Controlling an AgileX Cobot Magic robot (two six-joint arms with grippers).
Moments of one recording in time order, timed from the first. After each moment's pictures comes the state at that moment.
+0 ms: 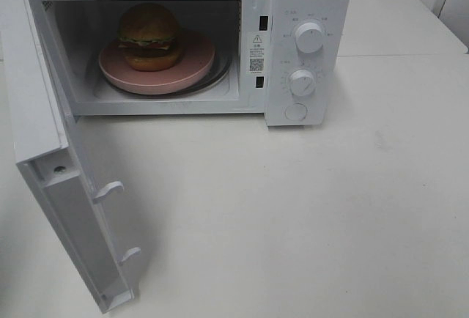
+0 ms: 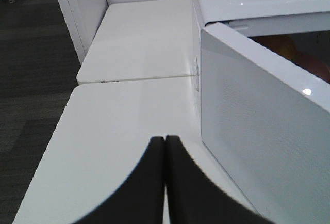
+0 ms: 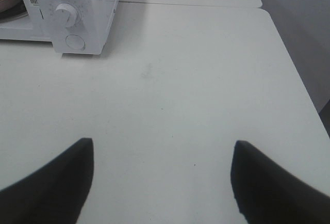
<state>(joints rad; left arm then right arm) 0.02 0.44 -0.54 -0.02 0.47 0.09 0.05 0.00 -0.51 -0.06 1.00 0.05</state>
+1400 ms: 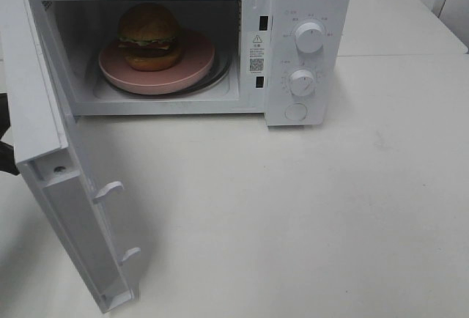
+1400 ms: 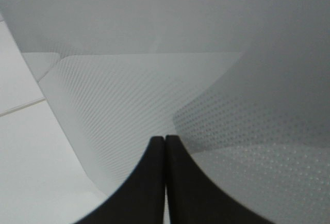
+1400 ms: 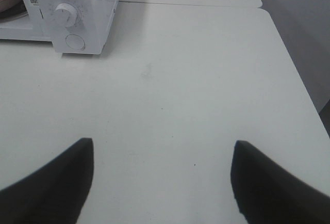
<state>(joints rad) -0.10 1.45 -0.25 0.40 -0.89 -0.05 0.05 0.00 -0.51 -0.06 1.00 0.05</state>
